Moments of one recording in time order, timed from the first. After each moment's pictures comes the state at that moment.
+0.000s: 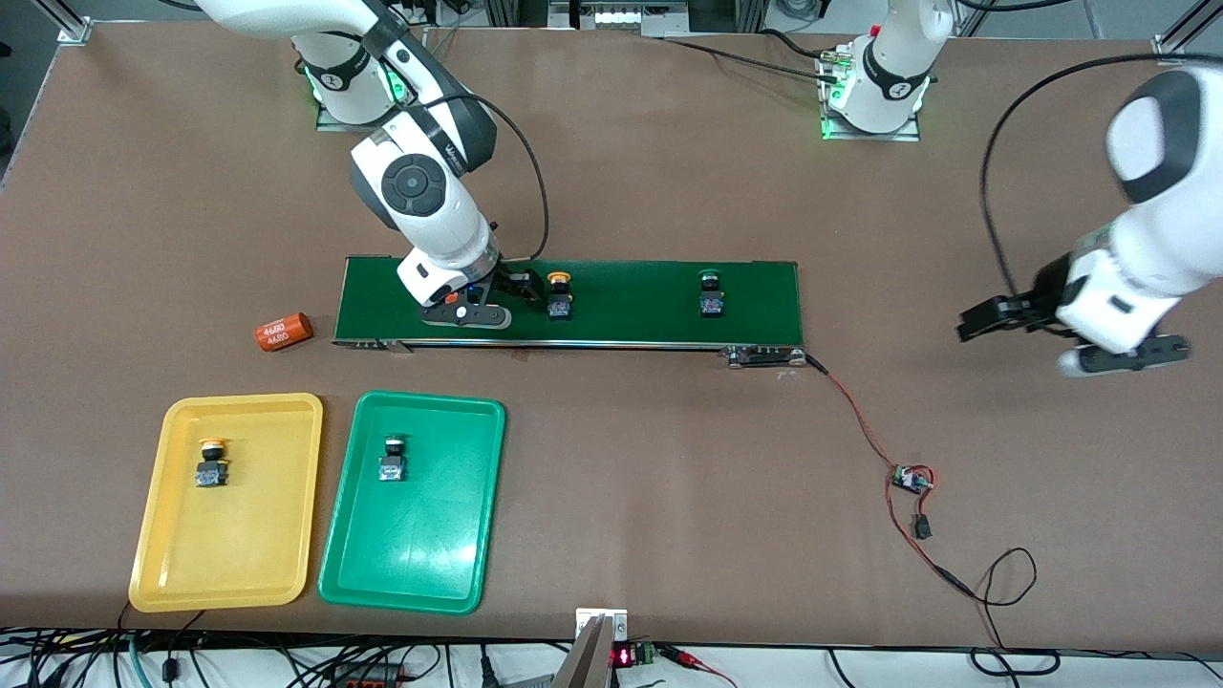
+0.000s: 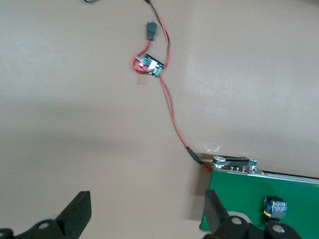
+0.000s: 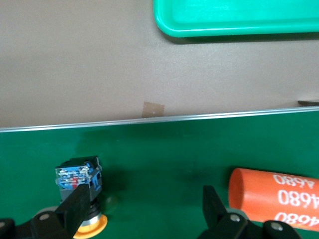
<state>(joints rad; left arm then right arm) 0.04 0.16 -0.04 -1.67 -0.10 1.81 -0.15 0.06 0.40 0.56 -1.98 -0.19 2.35 0.81</state>
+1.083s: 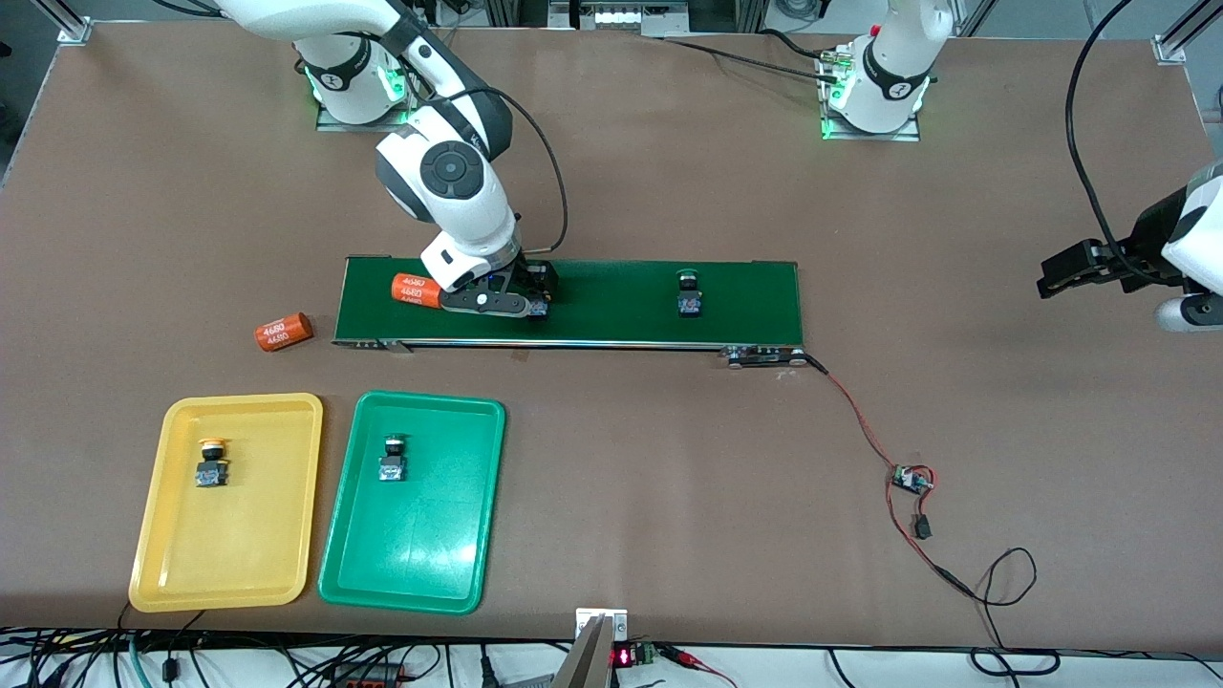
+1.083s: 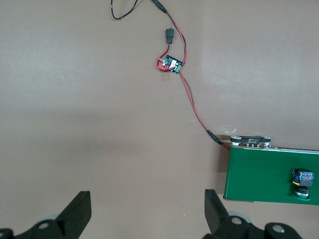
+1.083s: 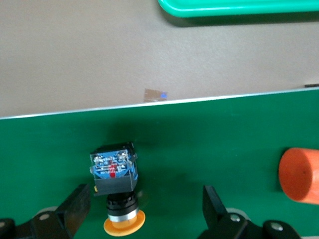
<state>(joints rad) 0.05 0.15 -0.05 -1.46 0.00 1.57 -0.09 0.12 0.41 0.56 -2.01 -0.30 2.36 0.96</state>
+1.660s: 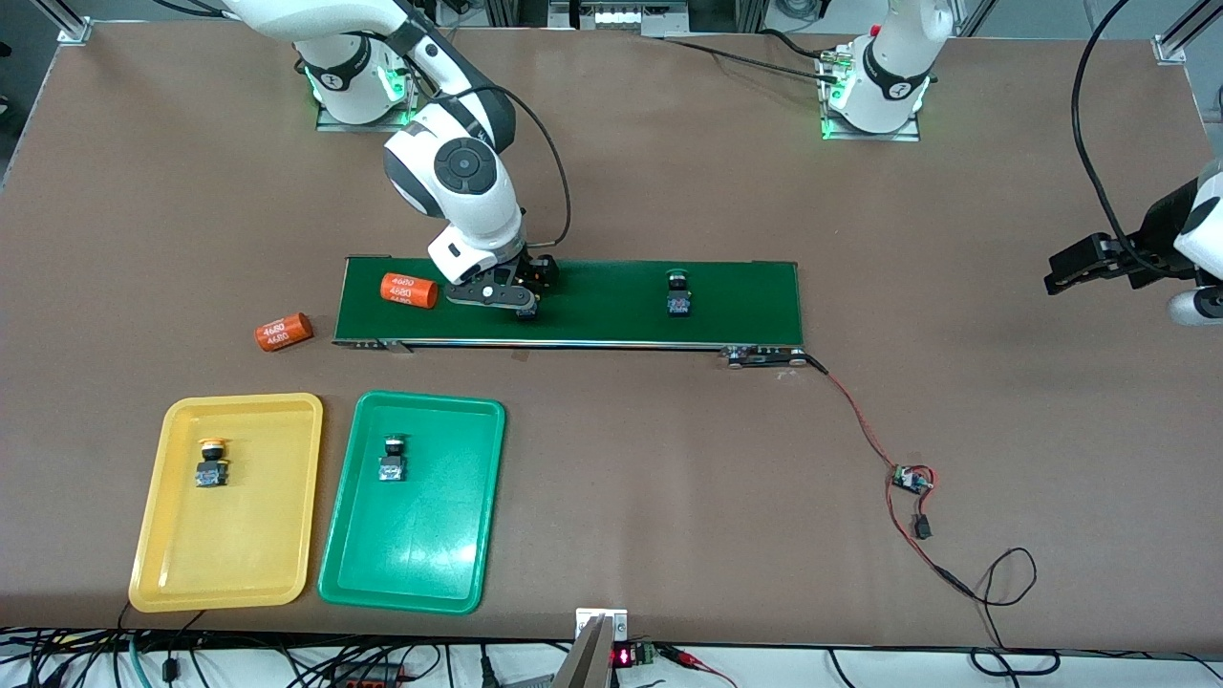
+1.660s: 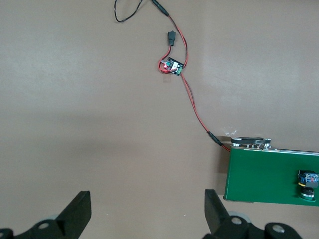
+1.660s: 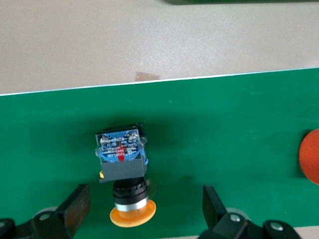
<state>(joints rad) 0.05 0.14 -0.04 -1.46 0.00 1.57 -0.08 0.13 0.41 0.56 -2.04 -0.32 2.36 0.98</state>
